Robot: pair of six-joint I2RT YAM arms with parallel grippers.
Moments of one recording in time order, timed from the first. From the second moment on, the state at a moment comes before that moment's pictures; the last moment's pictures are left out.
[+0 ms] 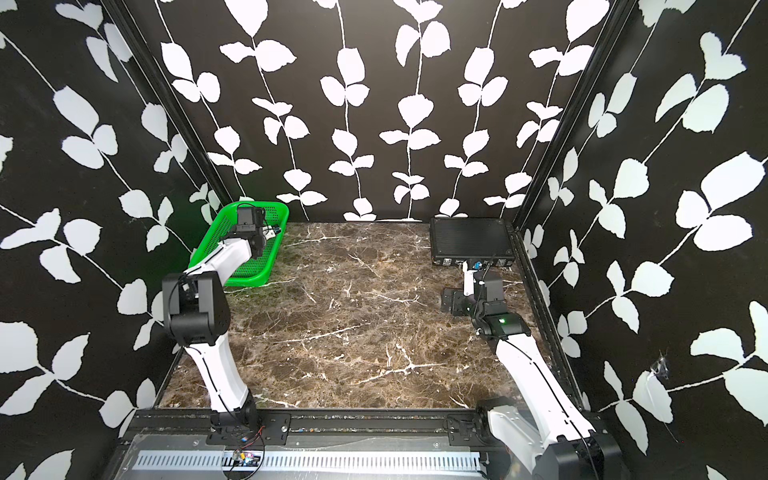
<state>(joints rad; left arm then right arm) 0.04 2.04 1.61 -0.32 -0.66 1.24 0.17 0.99 0.75 -0.44 -0.08 0.15</state>
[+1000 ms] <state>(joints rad) 0.09 2.28 1.66 -0.15 -0.47 1.24 0.20 1.21 0.88 -0.42 -0.06 0.11</state>
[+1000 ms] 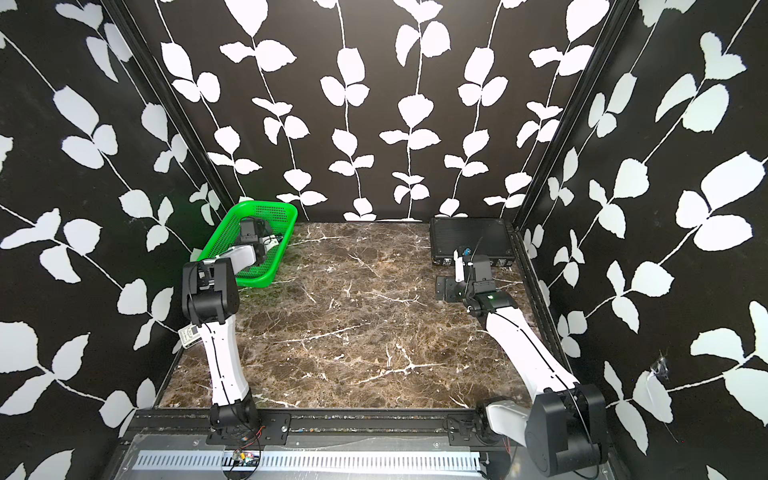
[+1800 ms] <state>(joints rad) 0.11 1.99 1.64 -0.56 -0.11 1.06 0.25 1.30 0.97 -0.41 -0.06 0.04</state>
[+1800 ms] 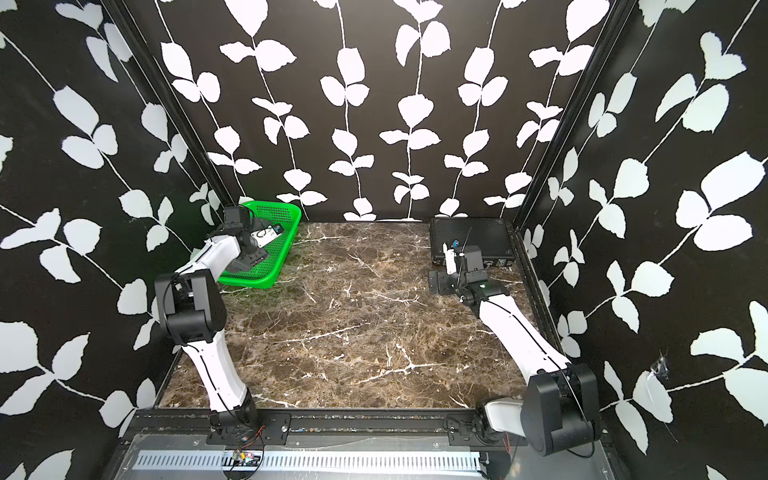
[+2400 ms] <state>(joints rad) 0.25 1.92 1.67 -0.57 -0.15 0.62 0.25 1.30 0.97 -0.36 -0.07 0.01</state>
